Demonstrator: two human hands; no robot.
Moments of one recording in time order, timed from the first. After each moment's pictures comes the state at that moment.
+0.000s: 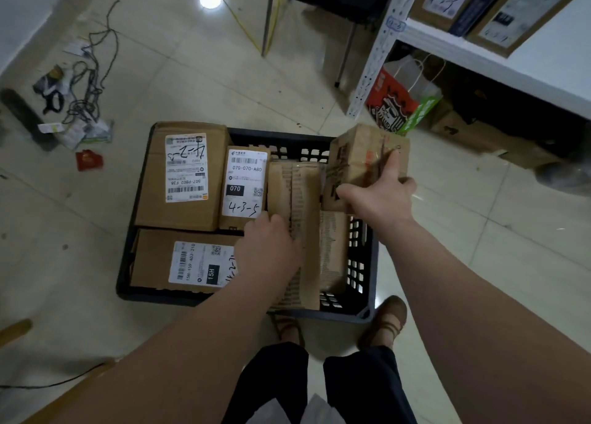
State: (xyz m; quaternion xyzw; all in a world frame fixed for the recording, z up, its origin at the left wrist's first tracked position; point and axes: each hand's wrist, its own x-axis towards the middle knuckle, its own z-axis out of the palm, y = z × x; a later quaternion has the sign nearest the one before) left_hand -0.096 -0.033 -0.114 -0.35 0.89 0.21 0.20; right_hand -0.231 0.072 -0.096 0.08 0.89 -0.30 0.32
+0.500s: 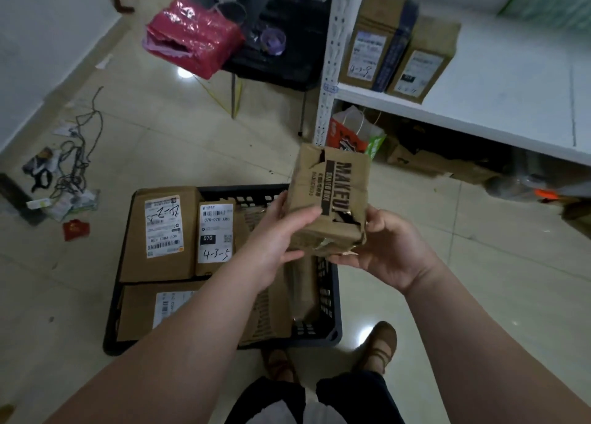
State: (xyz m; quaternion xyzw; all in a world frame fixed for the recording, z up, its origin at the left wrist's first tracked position) left_hand -0.162 0.004 0.005 -0.35 0.55 0.75 0.14; right_hand -0.241 0.171 -0.025 0.06 0.46 -0.72 0.52
